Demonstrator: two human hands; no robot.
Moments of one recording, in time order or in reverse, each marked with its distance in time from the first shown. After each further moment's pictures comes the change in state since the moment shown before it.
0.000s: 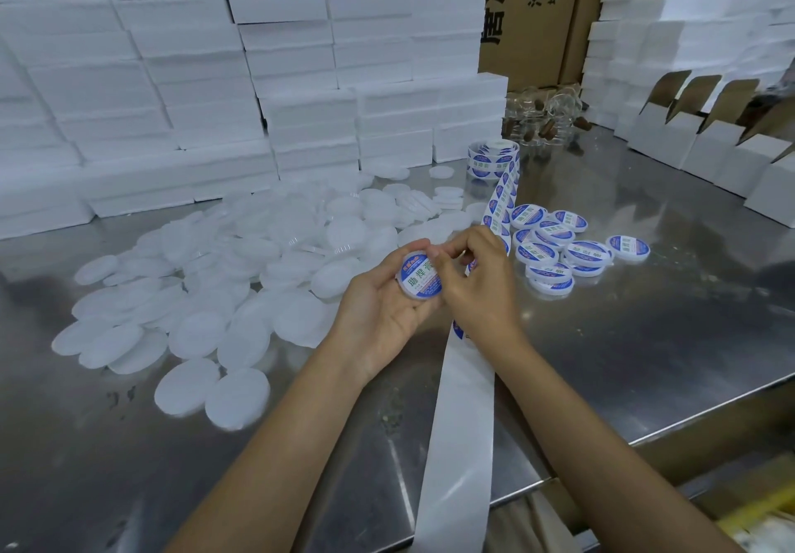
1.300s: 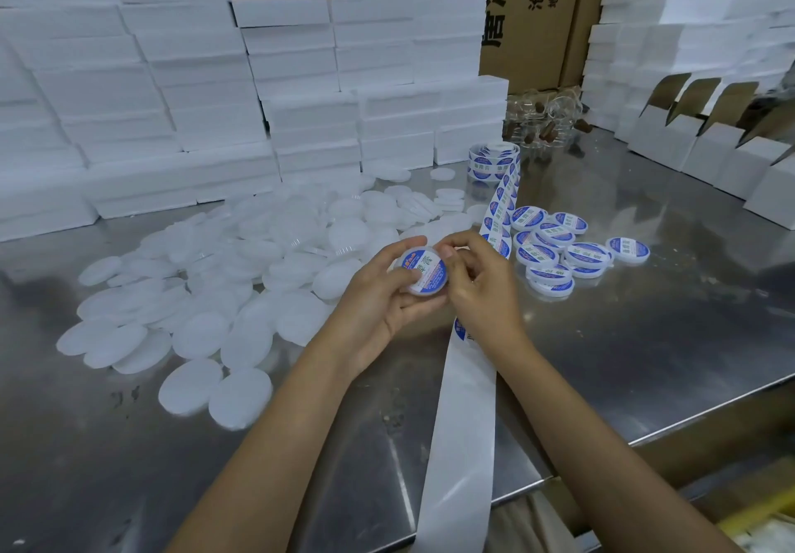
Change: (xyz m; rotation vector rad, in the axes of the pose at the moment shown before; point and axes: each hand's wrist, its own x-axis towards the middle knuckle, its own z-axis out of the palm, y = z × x) left_hand 0.002 0.006 -0.009 0.437 0.064 0.146; right_hand -0.005 -0.002 -0.005 0.188 -0.086 0.115
